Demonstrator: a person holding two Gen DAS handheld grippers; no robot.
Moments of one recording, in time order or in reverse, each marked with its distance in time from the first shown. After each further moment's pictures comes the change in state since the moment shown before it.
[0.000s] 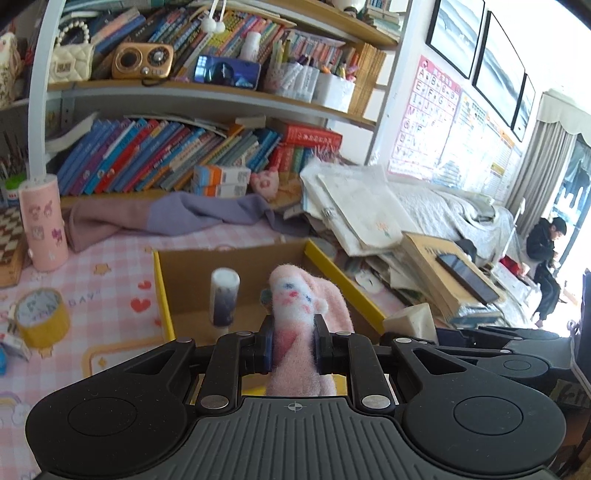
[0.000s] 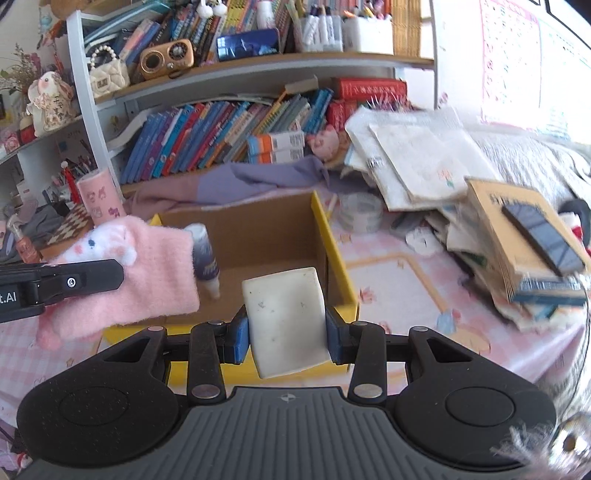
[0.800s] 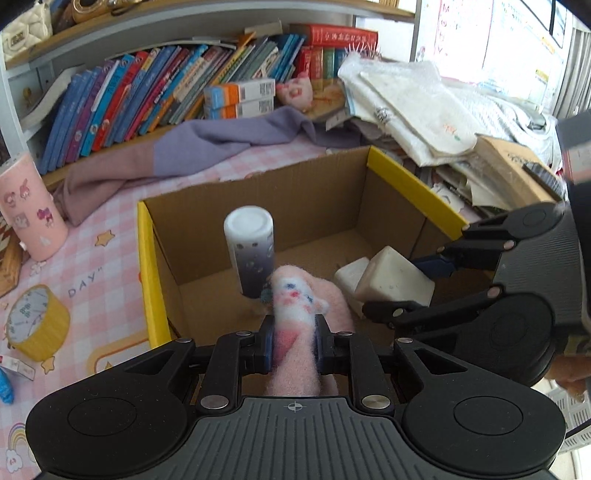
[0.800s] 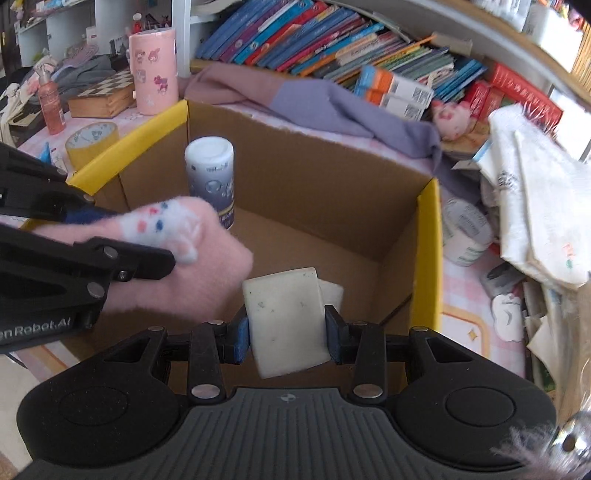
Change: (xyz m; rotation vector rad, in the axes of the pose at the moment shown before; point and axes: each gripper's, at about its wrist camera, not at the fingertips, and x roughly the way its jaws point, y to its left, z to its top) left arm 0.124 0.014 -0.013 0.120 0.304 0.163; right arm 0.162 0.020 0.019 -0.459 0.293 0.173
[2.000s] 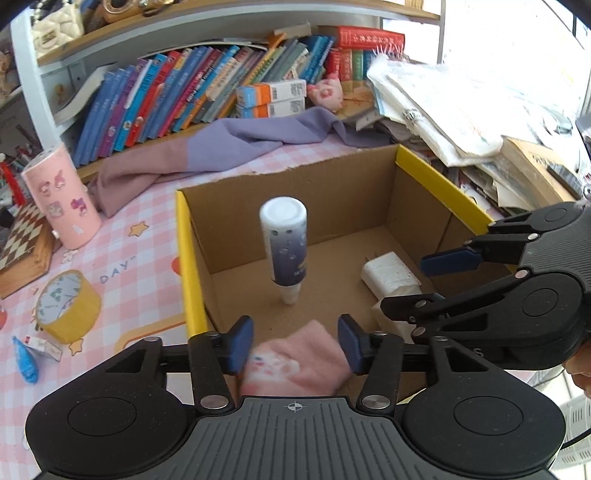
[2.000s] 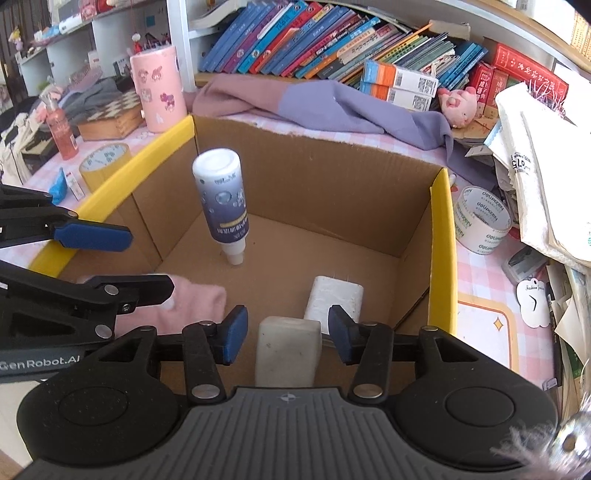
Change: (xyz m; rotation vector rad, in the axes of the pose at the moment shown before) left arm -0.015 0.001 -0.008 -0.033 -0.021 0.103; right arm -0.013 -0.007 -0.003 0.089 -0.048 0.075
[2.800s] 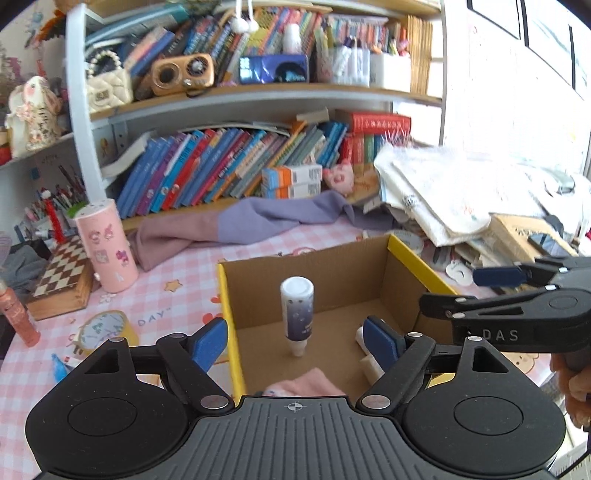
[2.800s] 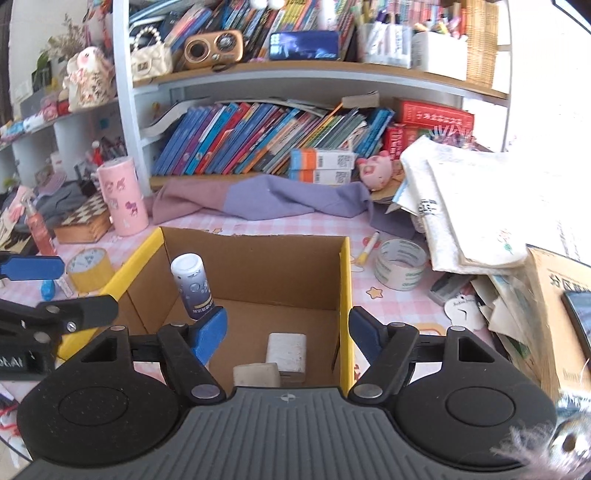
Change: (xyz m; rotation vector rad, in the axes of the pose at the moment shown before) left arm -0.084 0.001 -0.010 -0.062 -0.252 0.045; right arm -0.090 -0.007 -0.021 0.182 -0.287 -0.150
